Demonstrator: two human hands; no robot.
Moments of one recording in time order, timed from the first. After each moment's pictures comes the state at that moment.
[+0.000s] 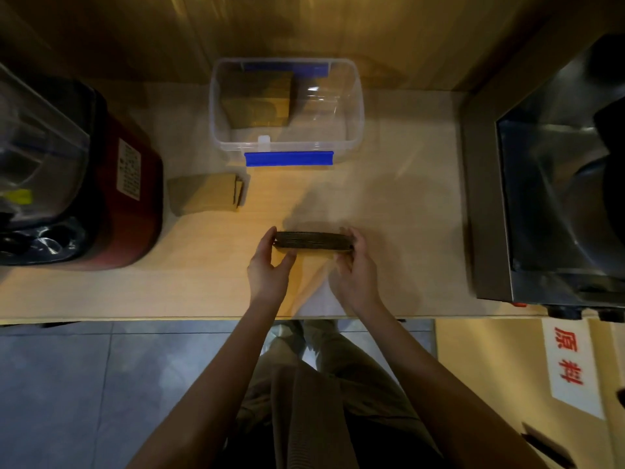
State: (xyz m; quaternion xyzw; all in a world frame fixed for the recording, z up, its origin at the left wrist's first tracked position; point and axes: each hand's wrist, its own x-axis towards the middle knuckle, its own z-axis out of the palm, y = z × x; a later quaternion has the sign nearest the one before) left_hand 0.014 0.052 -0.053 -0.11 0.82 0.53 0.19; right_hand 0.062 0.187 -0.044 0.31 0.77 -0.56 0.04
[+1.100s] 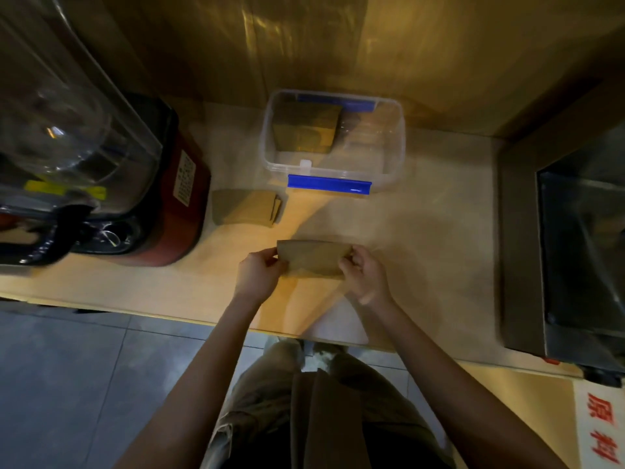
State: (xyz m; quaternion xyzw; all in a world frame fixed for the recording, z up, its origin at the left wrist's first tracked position) left_hand -0.028 0.004 -0.019 -0.09 0.88 0.38 0.25; right_hand 0.013 0.176 -0.041 0.27 0.78 -0.54 0.12
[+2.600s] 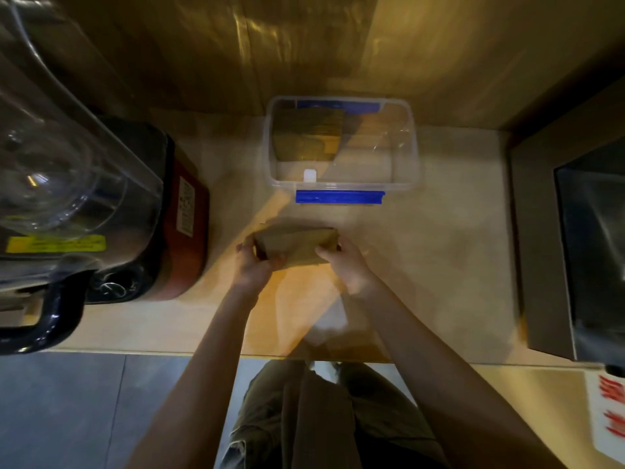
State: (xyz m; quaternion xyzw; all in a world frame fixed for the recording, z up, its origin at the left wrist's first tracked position) left_hand -0.091 -0.022 -0.049 -0.19 0.79 0.51 0.27; right_hand -0.059 0.134 -0.041 0.34 0.66 -0.65 0.18
